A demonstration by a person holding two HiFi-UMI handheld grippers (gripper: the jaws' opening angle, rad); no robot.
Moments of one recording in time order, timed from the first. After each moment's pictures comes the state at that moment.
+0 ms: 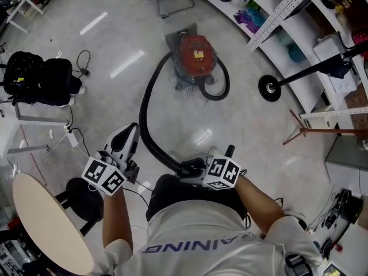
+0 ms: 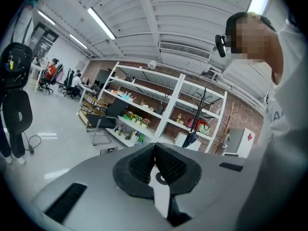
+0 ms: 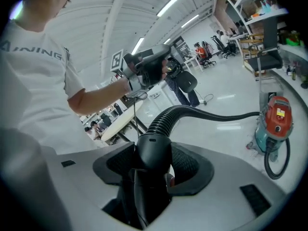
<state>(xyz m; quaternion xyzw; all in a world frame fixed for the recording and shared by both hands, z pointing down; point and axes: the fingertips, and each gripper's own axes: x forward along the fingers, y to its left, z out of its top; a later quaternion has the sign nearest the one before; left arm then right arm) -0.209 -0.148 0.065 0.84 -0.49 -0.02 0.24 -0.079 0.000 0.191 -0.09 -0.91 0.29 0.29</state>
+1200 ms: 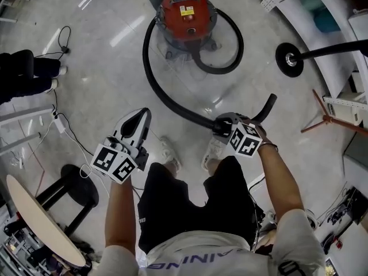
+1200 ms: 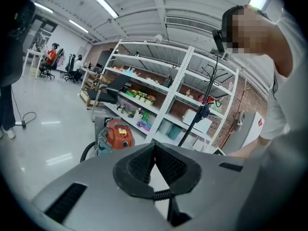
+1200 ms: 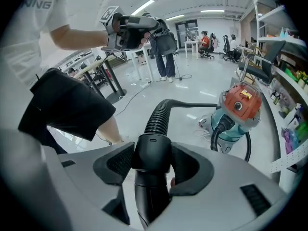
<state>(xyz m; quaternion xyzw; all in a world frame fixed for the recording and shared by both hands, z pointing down) -0.060 -0.233 0.367 0.82 -0.49 0.05 0.29 0.140 -0.164 0.548 -0.04 -0.88 0.09 0.47</state>
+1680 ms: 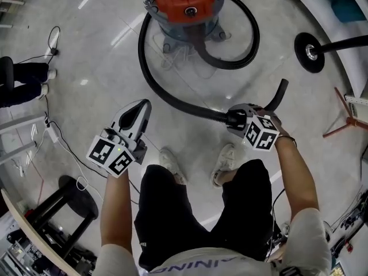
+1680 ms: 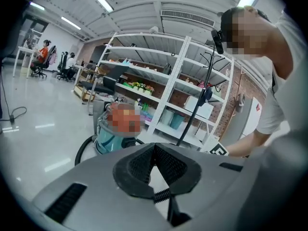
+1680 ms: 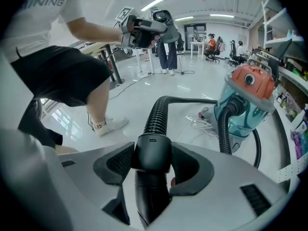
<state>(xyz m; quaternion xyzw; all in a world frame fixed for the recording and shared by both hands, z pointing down) -0.061 -0.268 0.566 0.84 -0.46 0.07 0.27 0.163 -0.204 0.743 -0.06 -0.88 0.04 0.46</state>
